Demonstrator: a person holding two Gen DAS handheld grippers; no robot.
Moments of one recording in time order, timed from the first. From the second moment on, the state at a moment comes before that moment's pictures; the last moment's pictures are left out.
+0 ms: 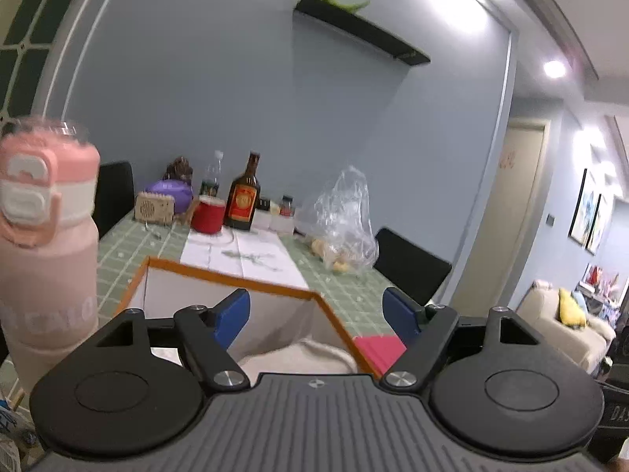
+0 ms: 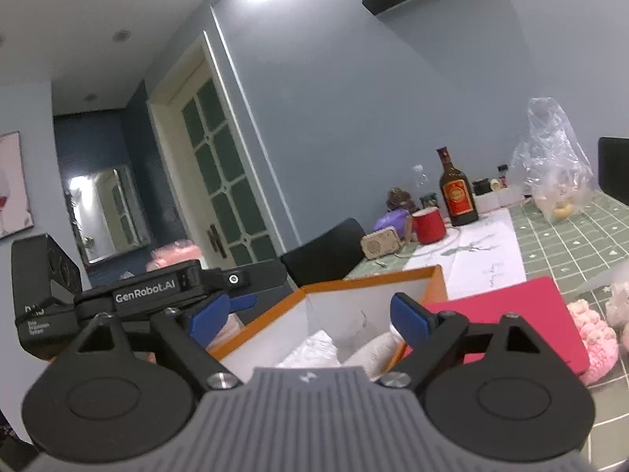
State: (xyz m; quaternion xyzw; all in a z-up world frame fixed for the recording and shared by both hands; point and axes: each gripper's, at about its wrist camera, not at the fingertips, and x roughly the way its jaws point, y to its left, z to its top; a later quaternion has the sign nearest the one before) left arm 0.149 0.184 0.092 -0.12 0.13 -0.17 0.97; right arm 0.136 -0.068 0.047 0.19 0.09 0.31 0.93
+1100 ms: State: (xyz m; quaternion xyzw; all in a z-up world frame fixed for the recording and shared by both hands) left arm 0.115 0.153 0.080 -0.15 0.04 -0.35 0.92; right arm 0.358 -0.239 0.032 0.15 0.30 0.07 0.94
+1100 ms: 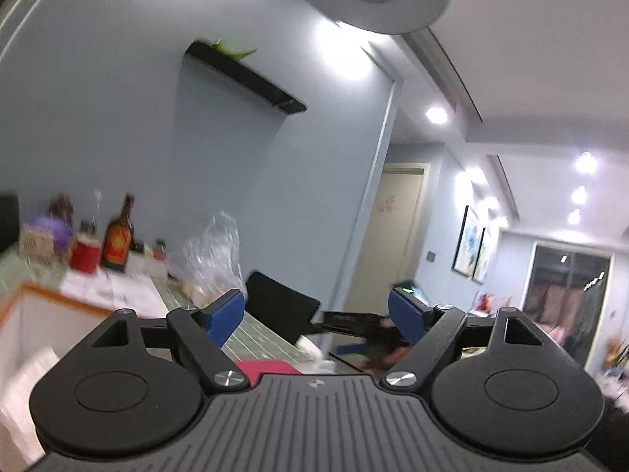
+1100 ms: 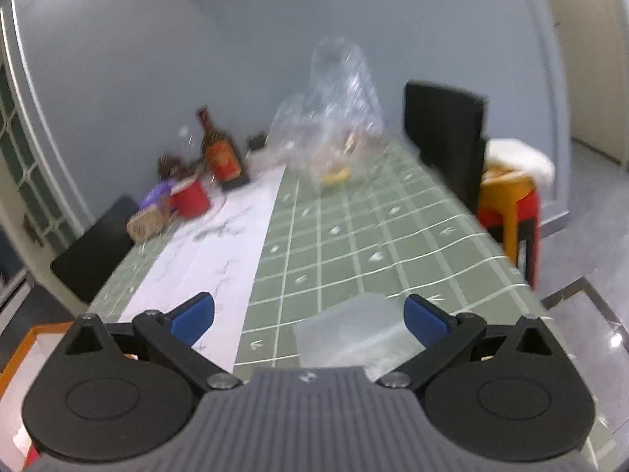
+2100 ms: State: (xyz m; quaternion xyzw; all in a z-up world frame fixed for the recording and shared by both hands) left arm 0.134 0.130 0.057 -0.10 0.12 -0.37 0.92; right arm 0.259 -0.202 -0.030 0.00 0.50 0.16 0.85
